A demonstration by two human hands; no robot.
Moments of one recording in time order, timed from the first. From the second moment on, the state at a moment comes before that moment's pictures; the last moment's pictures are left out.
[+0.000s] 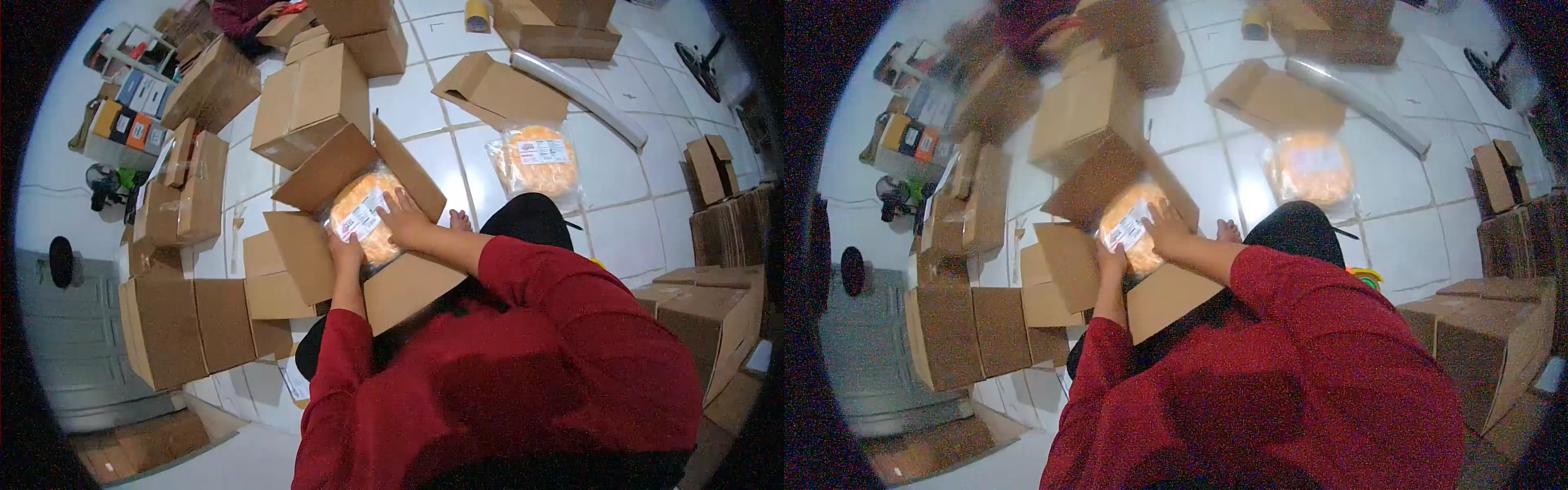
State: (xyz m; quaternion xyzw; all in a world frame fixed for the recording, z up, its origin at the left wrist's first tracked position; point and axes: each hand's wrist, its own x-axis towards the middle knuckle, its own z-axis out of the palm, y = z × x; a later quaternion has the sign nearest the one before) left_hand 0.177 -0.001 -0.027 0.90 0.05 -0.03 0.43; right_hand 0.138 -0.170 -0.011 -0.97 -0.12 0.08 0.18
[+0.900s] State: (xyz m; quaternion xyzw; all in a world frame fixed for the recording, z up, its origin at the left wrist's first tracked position) left_hand 0.118 -0.040 0.212 0.55 -0.21 -0.09 0.81; right_hand 0.094 -0.311 0.152 -0.44 -0.09 -0.01 0.89
